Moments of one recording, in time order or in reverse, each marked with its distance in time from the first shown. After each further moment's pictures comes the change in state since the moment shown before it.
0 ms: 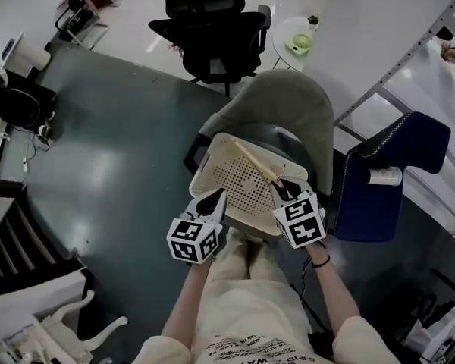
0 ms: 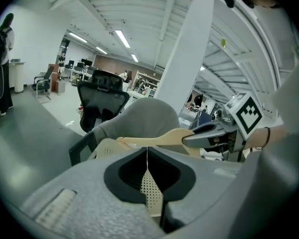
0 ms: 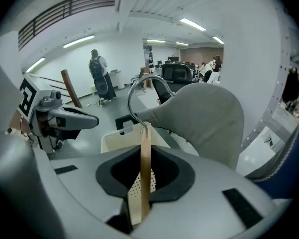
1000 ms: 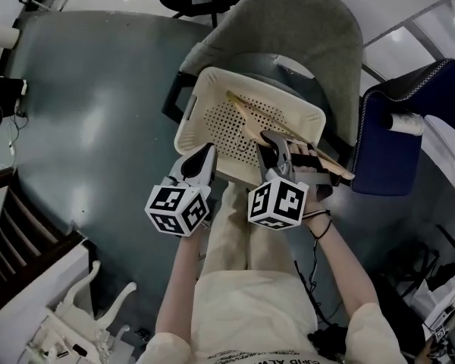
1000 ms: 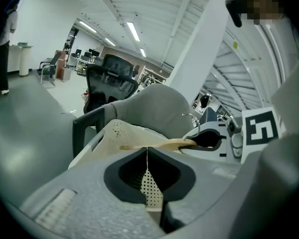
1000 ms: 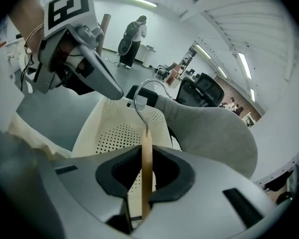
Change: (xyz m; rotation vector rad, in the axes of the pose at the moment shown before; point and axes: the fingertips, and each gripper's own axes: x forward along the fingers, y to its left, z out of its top) left arm 0.034 0.052 -0.061 -0.107 0.044 -0.005; right arm 0.080 0.044 -0.037 -0.648 0.100 -0.162
